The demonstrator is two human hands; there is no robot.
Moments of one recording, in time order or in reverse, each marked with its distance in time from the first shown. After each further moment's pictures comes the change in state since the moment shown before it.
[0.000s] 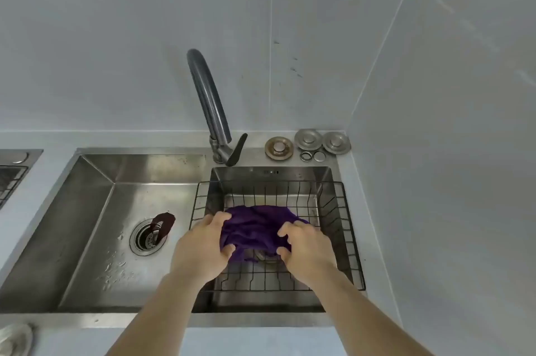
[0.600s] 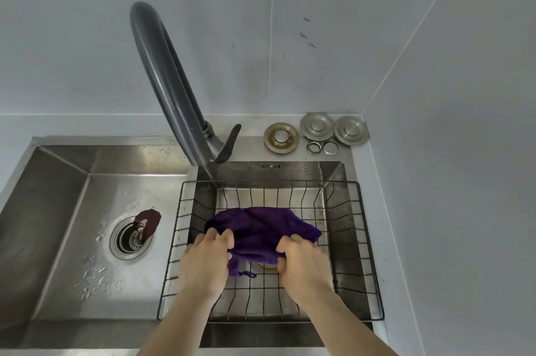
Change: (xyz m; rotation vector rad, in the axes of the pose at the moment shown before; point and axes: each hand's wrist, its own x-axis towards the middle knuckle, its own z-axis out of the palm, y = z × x) left_hand 0.052 -0.009 0.071 0.099 -0.092 -0.019; right_hand 0.045 0.017 0.053 -0.002 -0.068 0.067
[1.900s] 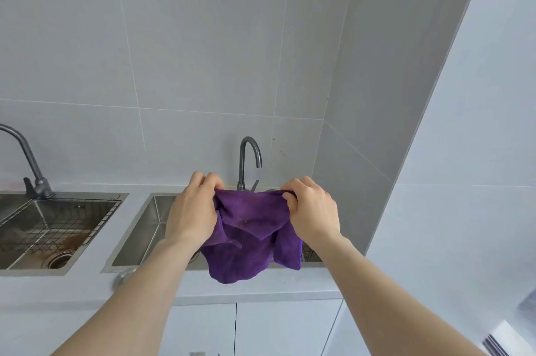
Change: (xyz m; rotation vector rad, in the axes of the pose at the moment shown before) left_hand -0.451 -0.057 -0.231 -0.309 0.799 0.255; right_hand -0.448 -0.208 -0.160 -0.001 0.872 -0.201
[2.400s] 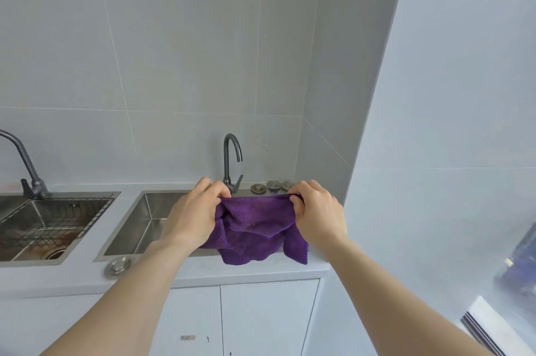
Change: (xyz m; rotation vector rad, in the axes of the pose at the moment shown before) left_hand -0.061 0.074 -0.001 0.012 -0.096 0.122; right_hand -0.072 0.057 -0.074 0.013 -0.002 0.070
